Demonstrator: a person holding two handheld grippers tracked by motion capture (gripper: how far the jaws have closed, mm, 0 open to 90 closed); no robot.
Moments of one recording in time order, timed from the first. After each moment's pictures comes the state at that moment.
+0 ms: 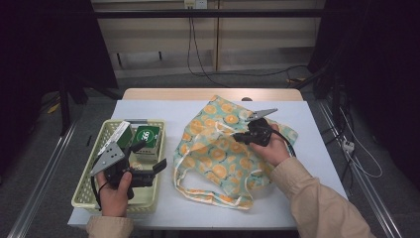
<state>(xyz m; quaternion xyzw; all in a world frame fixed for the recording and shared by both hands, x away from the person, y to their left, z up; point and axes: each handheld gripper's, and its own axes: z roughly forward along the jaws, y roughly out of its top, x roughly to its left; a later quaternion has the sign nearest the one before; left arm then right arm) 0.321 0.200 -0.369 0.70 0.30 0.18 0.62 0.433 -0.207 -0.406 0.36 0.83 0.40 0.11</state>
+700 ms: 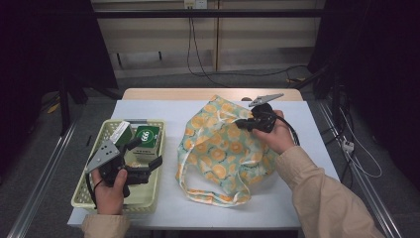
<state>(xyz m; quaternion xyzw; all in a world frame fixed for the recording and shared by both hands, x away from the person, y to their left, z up) 0.325 0.210 -0.362 0.70 0.31 0.19 0.61 0.447 -0.214 -0.365 0.37 0.82 0.41 0.13</state>
